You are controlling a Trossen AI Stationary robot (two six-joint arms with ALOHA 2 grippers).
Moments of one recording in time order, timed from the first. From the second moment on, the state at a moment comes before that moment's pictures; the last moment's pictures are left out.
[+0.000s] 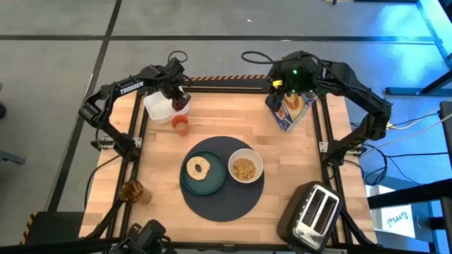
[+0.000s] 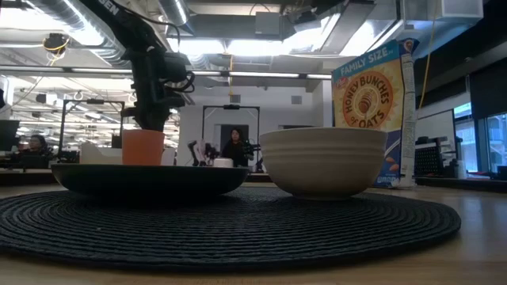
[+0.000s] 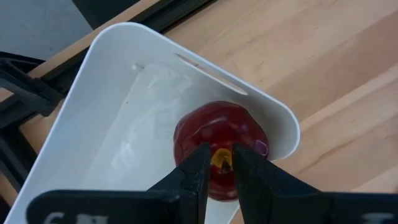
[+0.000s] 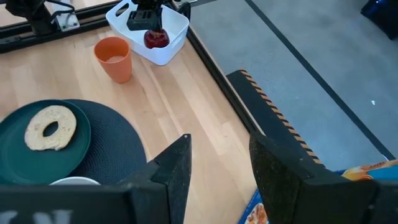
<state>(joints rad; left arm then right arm) 0.92 1.57 1.15 -0.86 -0.02 -0.12 -0.30 1.52 2.00 -1.22 0.18 0.04</state>
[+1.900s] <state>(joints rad) 0.09 1.30 1.47 -1.01 -0.08 -0.18 -0.21 1.52 2.00 -1.23 -0.01 0.22</state>
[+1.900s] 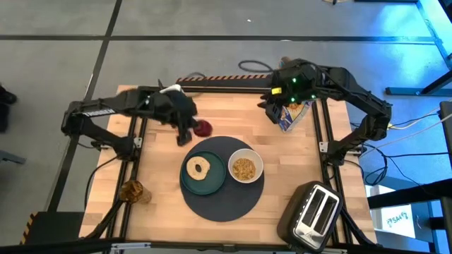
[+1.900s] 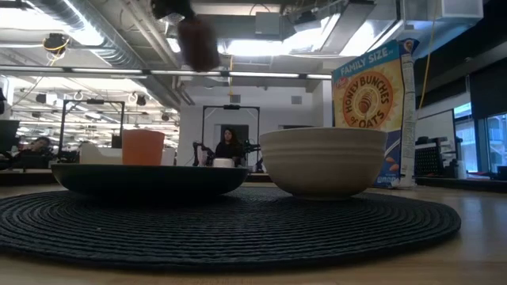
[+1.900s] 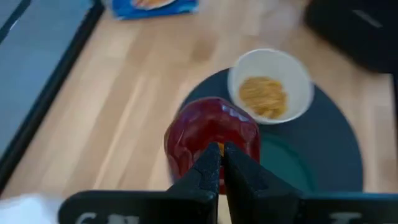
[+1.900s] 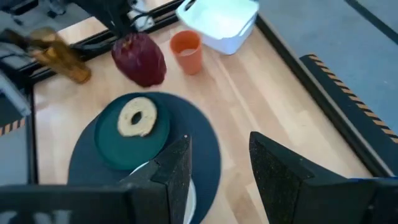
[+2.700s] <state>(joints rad) -0.25 1.69 1.47 -0.78 -0.13 -0.34 0.22 1.52 2.00 -1.37 0.20 0.51</state>
